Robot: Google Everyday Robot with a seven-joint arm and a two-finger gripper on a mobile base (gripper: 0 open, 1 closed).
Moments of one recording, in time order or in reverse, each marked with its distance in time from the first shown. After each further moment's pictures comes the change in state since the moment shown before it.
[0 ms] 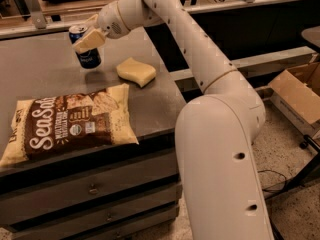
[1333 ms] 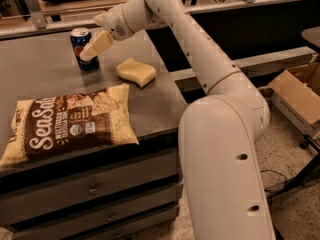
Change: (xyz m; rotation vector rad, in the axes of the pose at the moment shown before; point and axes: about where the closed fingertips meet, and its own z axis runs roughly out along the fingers) arm 0.020 -0.022 -0.010 0.092 0.032 0.022
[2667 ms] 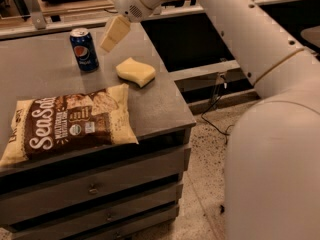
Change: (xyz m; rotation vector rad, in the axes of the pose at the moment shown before) arm -0.036 0.044 -0.088 0.107 0.239 -0.176
